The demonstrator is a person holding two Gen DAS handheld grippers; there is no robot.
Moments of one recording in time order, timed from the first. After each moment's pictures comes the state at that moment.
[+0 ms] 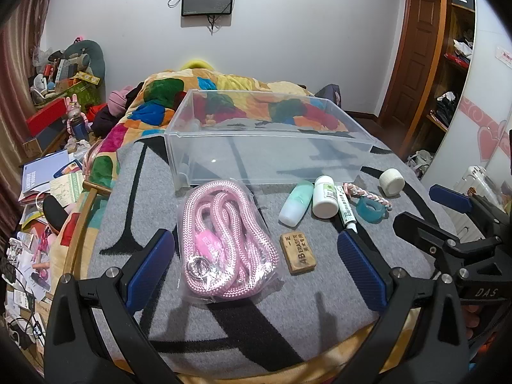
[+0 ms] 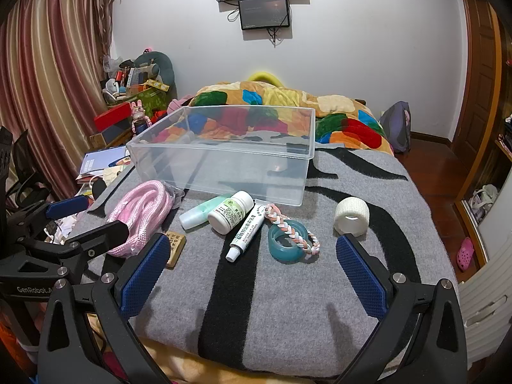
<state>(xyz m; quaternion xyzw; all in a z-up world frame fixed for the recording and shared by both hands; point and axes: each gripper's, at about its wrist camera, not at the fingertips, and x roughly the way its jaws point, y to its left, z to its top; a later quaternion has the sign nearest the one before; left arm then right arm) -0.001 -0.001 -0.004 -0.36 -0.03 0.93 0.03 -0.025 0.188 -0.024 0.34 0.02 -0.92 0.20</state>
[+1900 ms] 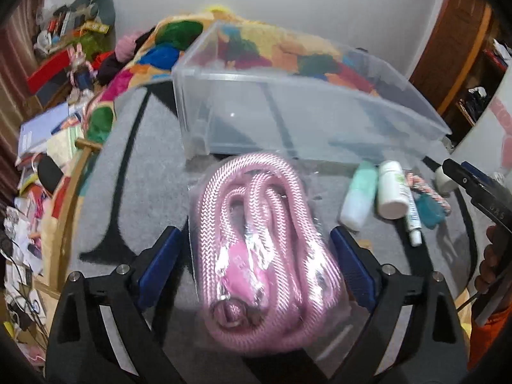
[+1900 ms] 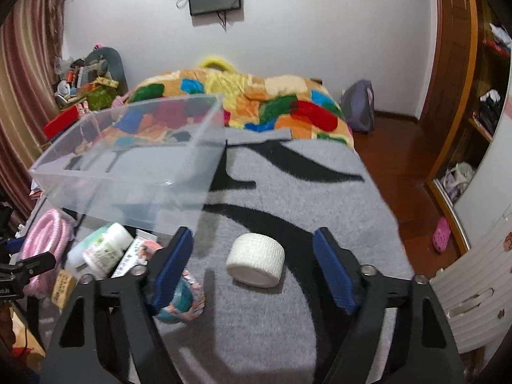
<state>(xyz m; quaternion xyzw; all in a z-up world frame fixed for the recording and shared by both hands) -0.066 -0.033 -0.054 -0.47 -0.07 0.88 -0.01 -0.121 0.240 -0.051 0.38 0.02 -0.92 0.10</state>
